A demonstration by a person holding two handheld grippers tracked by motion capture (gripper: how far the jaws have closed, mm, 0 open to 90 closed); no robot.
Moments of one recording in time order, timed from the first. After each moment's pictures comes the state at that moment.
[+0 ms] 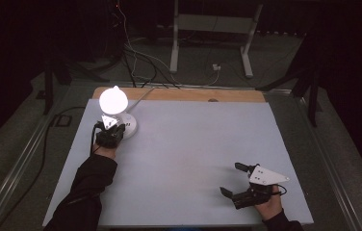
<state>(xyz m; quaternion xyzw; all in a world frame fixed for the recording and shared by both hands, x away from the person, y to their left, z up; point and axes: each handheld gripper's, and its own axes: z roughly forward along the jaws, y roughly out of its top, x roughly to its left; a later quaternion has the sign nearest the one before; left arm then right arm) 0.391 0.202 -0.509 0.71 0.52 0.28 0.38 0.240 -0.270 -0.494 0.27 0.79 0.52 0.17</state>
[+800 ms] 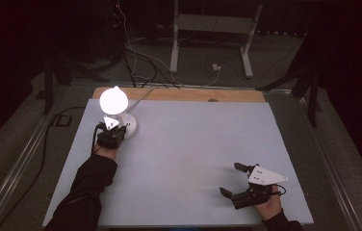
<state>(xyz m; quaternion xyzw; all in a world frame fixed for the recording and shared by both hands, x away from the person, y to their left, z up) 0.393 0.199 -0.516 0.72 0.51 0.28 0.37 0.241 -0.268 -0.495 0.27 0.80 0.52 0.16</state>
